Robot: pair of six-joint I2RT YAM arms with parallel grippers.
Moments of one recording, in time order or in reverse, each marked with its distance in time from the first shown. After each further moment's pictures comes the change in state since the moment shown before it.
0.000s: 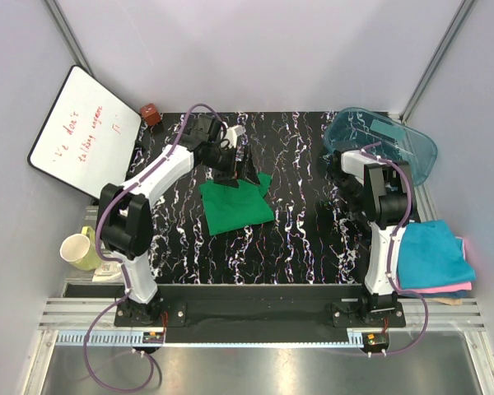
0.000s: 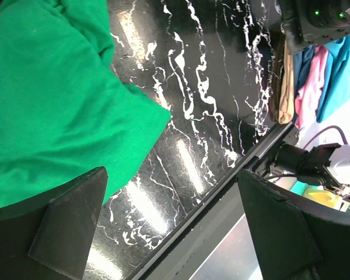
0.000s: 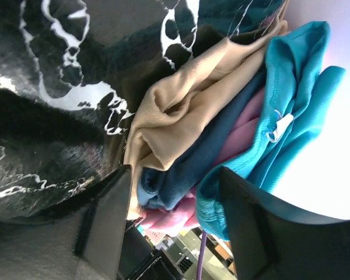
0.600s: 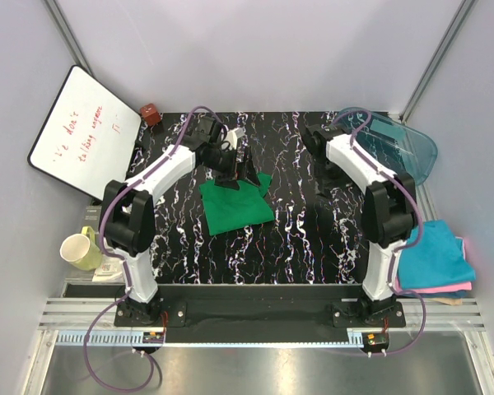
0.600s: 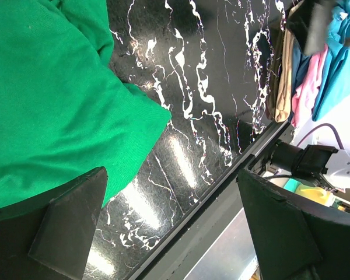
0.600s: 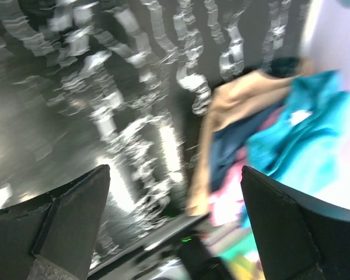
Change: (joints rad) left arm 0.007 0.035 -0.003 0.011 0.032 -0.012; right arm 0.198 -0.161 0.240 0.005 -0.135 0.106
